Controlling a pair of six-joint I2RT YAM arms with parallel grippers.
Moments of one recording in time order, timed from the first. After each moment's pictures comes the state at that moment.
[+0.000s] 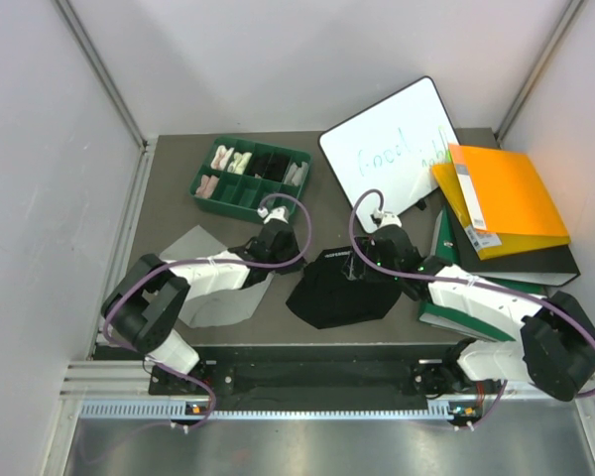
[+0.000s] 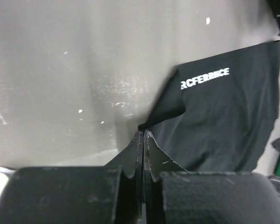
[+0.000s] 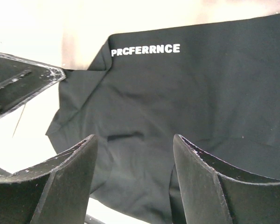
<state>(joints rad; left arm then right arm) -0.69 1.58 0.76 0.07 -0.05 -0.80 0.69 1.24 0.64 -0.13 0.07 0.63</state>
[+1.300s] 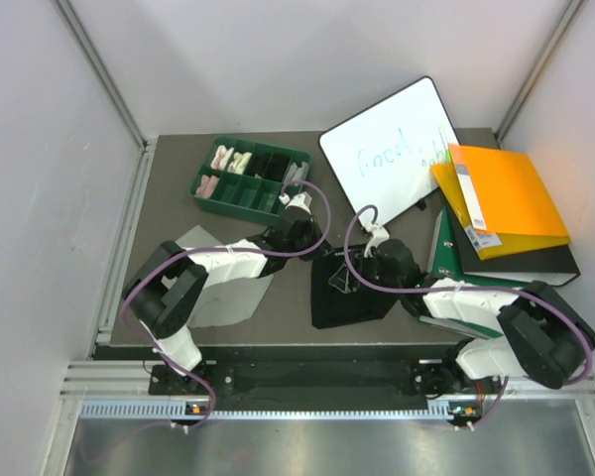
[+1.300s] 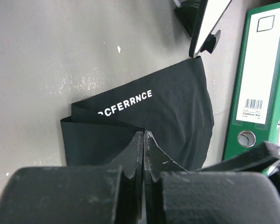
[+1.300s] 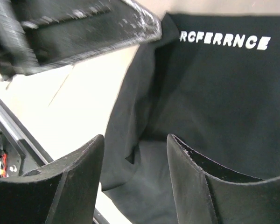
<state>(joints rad) -0.74 1.71 0.93 0.17 0.04 -0.87 0.69 1.30 0.44 0.31 -0.18 0.61</state>
